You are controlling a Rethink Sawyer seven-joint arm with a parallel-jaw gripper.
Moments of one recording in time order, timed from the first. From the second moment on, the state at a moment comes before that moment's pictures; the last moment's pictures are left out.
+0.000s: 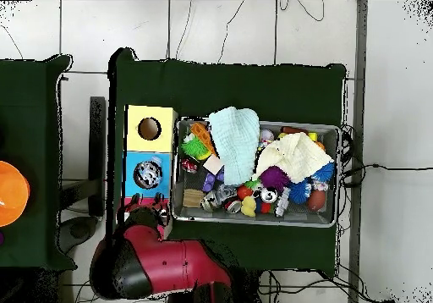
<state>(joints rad) -0.05 -1.01 0.10 2.20 -0.05 0.01 1.76</state>
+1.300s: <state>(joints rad) -0.06 -0.88 0.10 1.99 -0.10 -0.13 1.76</state>
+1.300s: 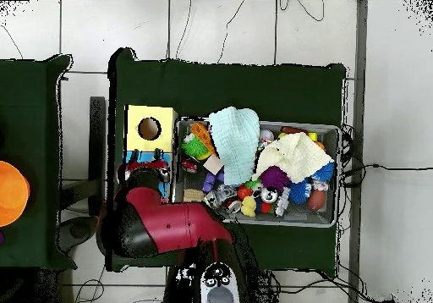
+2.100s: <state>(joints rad) -0.06 -0.73 0.07 1.99 -0.15 -0.35 1.76</state>
